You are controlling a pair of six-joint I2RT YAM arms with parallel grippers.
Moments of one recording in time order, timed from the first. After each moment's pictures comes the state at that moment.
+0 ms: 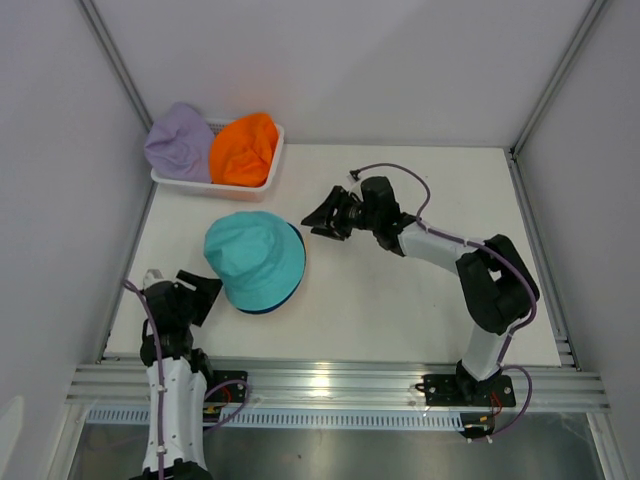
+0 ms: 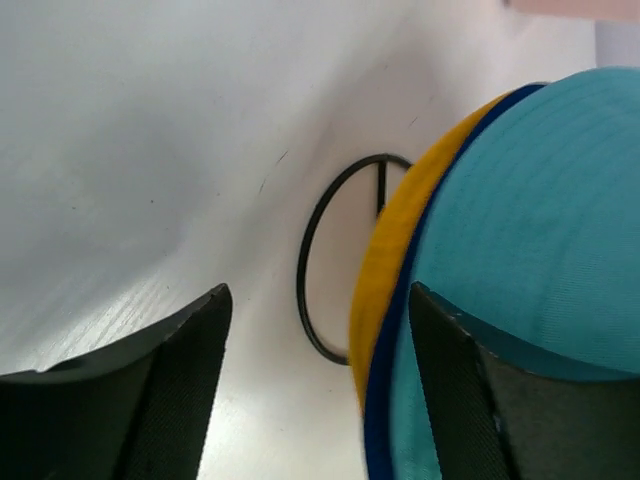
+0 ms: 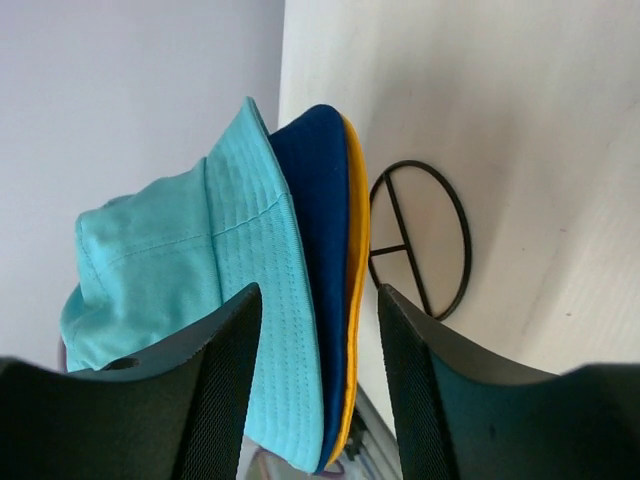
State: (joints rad) left arm 0.29 0.38 0.17 -0.43 0.23 -0.89; right arm 0.59 1.80 1.13 0.29 -0.51 1.09
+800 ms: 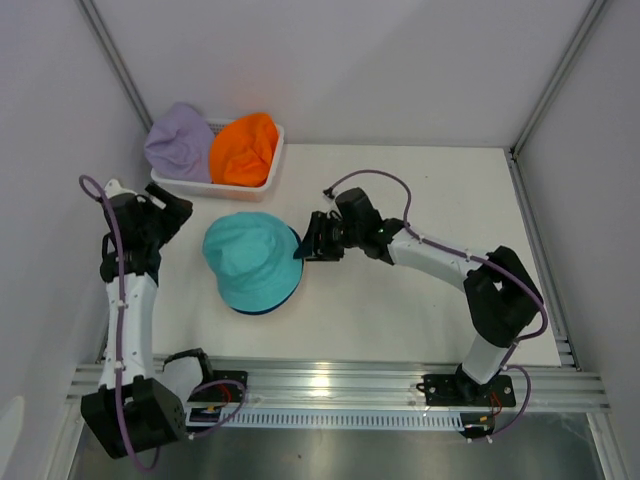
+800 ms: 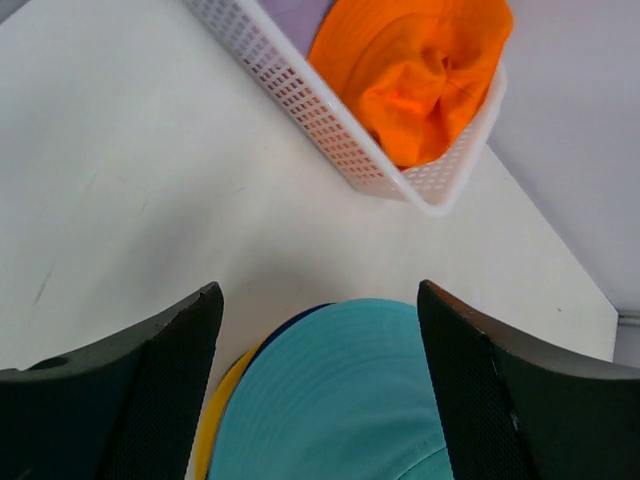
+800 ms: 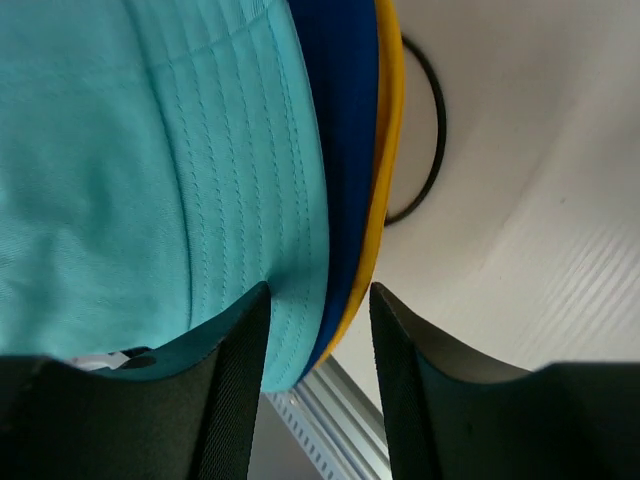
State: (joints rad) left arm 0.28 0.97 0.88 -0.40 0.12 -0.64; right arm 0.73 1.73 1.23 -0.11 -0.41 0.81
